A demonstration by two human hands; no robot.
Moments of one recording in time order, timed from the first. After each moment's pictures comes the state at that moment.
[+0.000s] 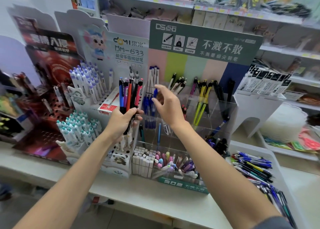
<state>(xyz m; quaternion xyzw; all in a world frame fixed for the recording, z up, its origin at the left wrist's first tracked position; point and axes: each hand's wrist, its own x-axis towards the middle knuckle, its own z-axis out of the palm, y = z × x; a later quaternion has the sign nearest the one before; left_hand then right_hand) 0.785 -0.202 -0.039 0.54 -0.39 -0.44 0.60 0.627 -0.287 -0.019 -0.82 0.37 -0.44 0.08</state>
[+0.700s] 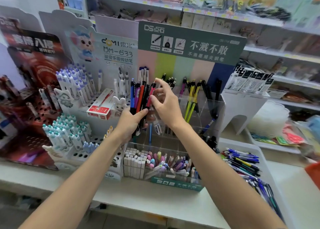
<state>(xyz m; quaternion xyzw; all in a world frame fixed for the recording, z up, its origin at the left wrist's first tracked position) 0.738 -0.210 -0.031 0.49 -0.41 -0.49 0.59 0.605 -0.265 0.007 -0.75 0.39 -0.47 0.26</state>
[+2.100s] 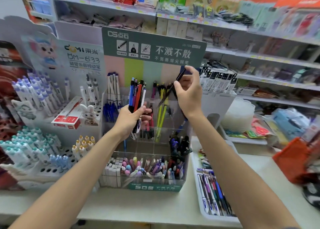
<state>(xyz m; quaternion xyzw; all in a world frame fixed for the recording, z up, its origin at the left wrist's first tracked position) 0.668 -0.253 -0.020 0.45 -0.45 -0.52 0.57 0.481 -0.289 0.053 -0.64 0.44 -0.62 0.13</state>
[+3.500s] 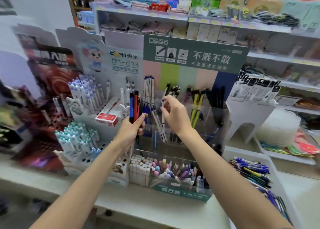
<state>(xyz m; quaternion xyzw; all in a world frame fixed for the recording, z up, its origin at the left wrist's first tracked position) 0.751 -0.215 -0.044 0.49 -0.39 -0.50 0.60 0.586 -0.289 -0.012 -0.82 0.40 -0.41 0.04</state>
